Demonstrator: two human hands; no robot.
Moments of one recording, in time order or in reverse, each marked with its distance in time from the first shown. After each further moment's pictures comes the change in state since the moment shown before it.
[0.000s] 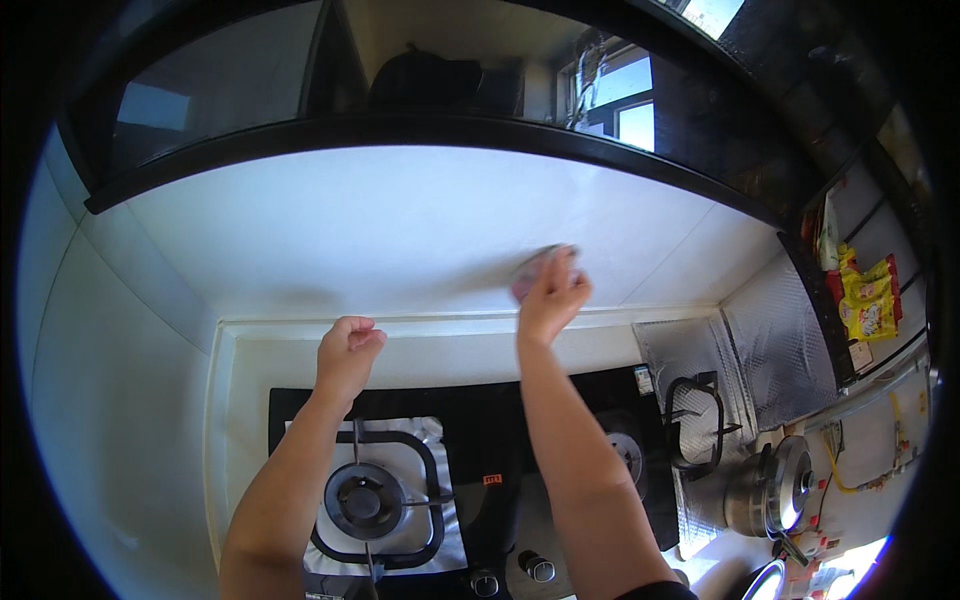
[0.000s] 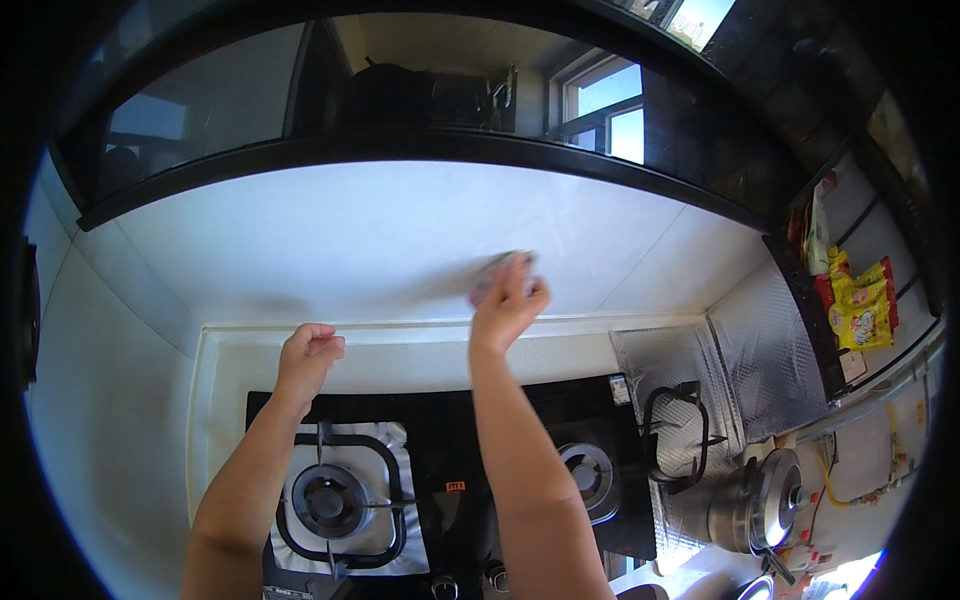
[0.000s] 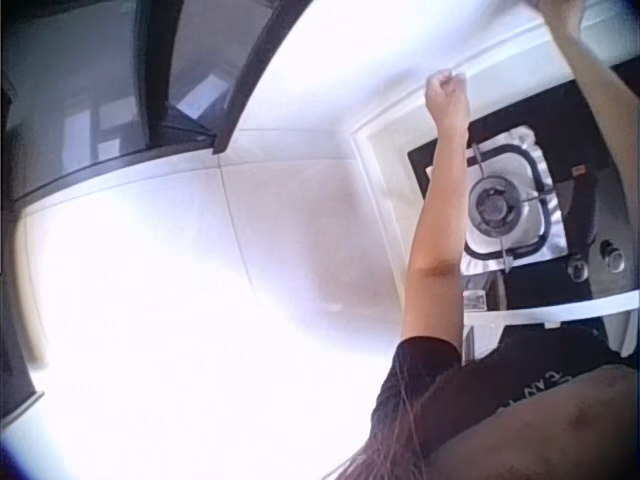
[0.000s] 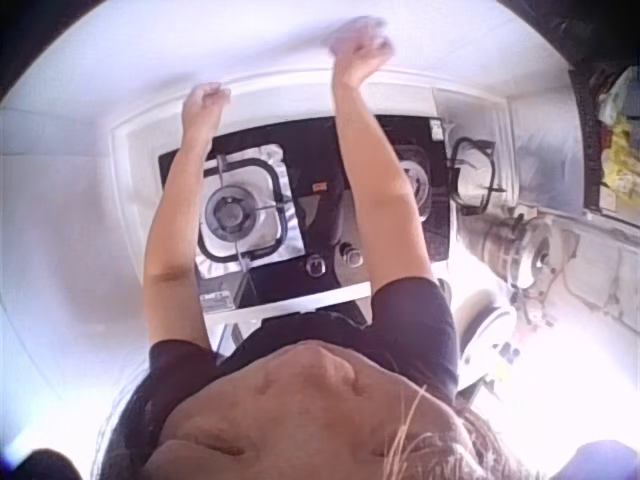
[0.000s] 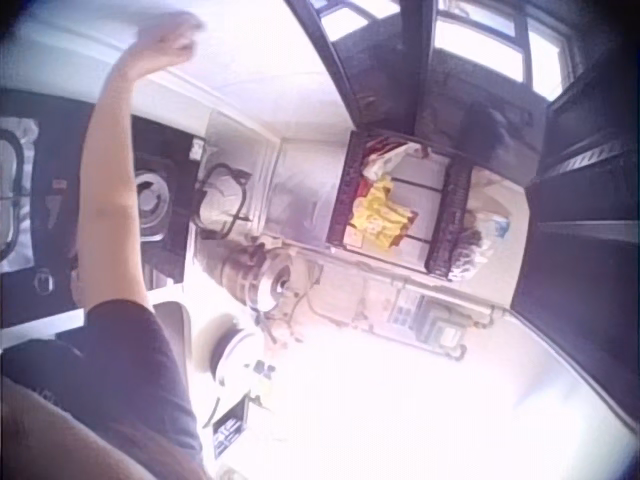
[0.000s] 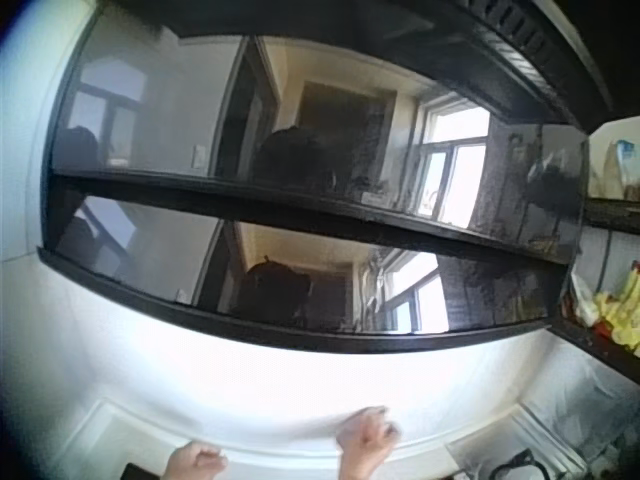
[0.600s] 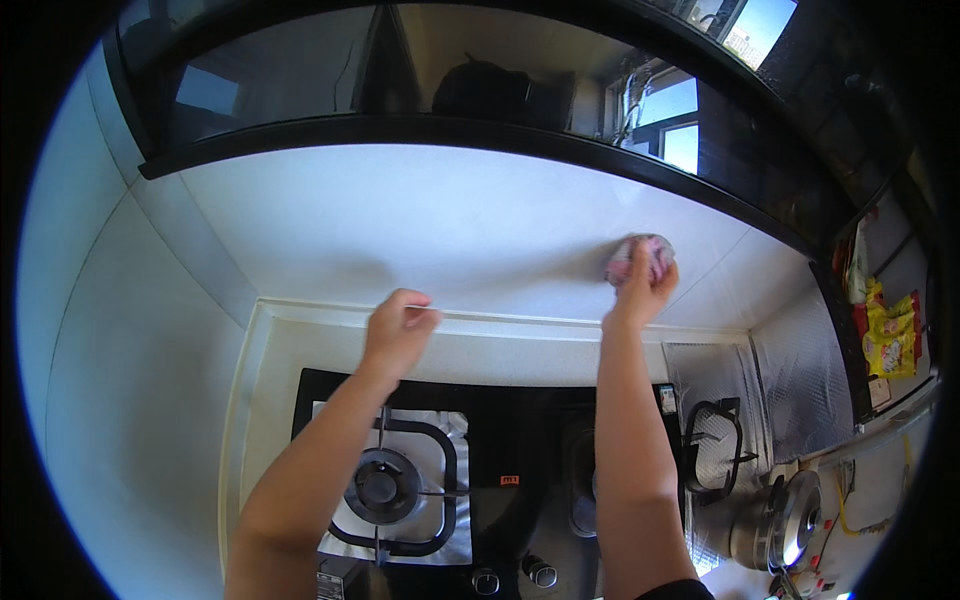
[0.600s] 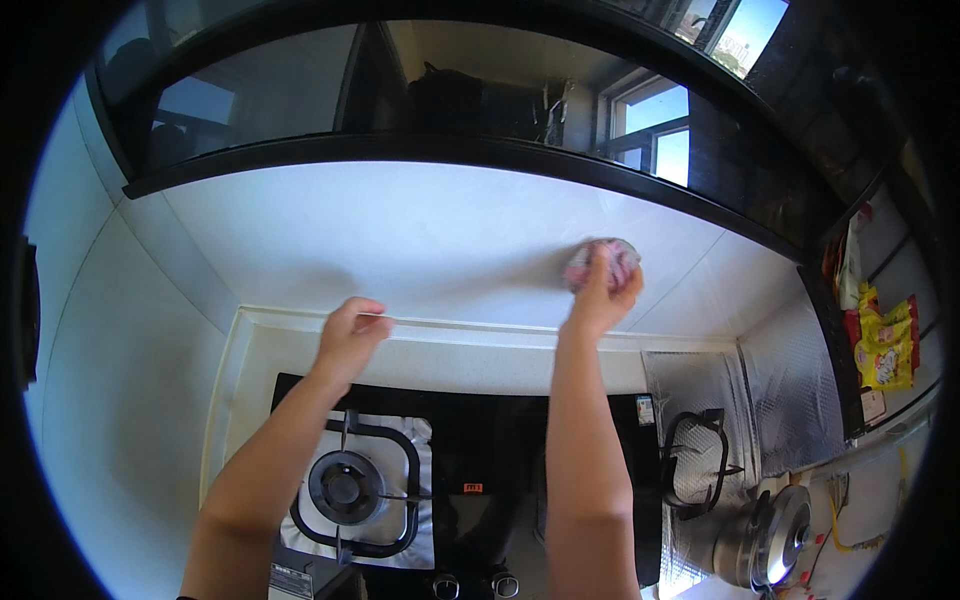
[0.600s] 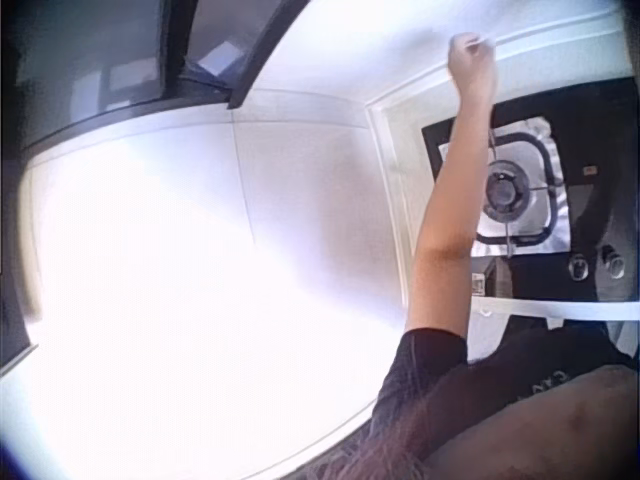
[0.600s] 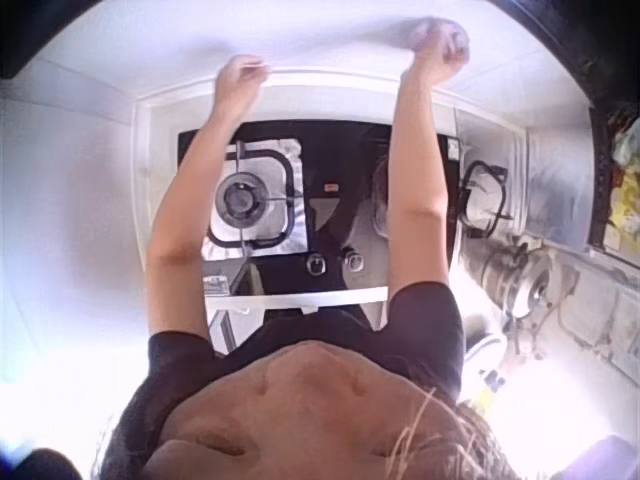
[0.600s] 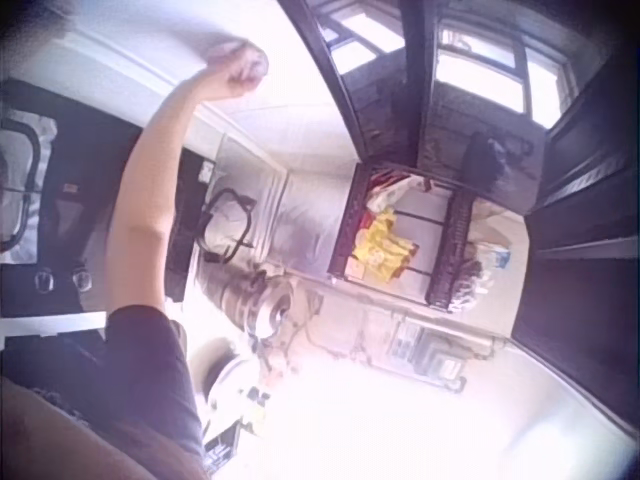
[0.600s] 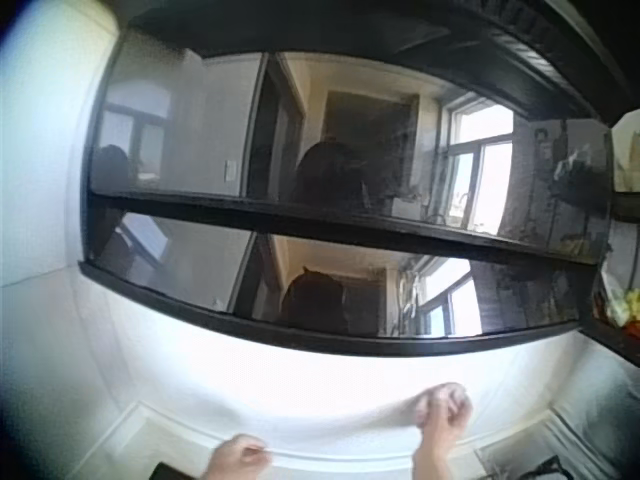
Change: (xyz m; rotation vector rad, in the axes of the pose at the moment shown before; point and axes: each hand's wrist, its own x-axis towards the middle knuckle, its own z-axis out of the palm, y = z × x) left_hand -0.007 0.033 0.014 0.081 0.056 0.165; right_hand 0.073 -0.022 -0.031 0.575 0.066 0.357
